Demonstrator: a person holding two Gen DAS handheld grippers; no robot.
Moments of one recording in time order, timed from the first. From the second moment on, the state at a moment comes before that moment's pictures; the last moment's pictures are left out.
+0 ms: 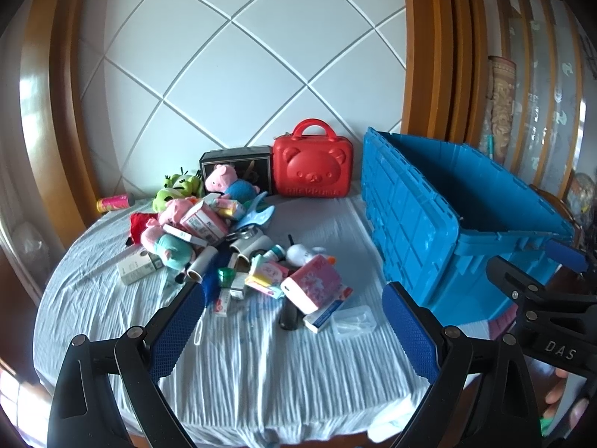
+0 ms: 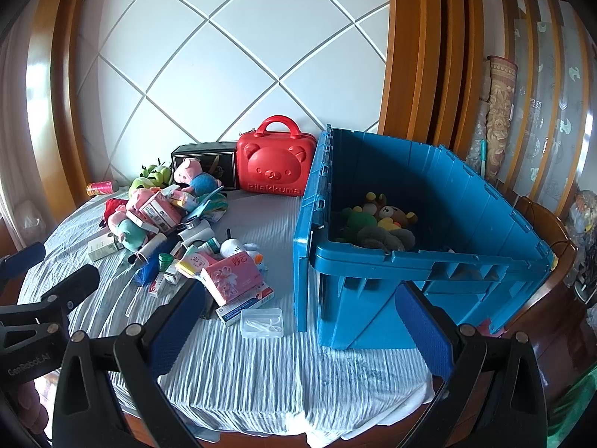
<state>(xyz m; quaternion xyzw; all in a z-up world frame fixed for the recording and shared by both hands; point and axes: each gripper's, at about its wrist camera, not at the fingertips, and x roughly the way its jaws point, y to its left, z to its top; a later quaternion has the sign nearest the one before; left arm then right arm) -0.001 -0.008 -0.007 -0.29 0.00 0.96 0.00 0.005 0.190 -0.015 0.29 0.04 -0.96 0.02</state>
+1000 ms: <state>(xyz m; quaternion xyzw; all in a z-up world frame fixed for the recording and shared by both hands) -0.015 -0.084 -0.076 -0.34 -0.01 0.94 -0.04 -0.020 0.113 -0.073 0.34 0.06 -0.93 0.07</state>
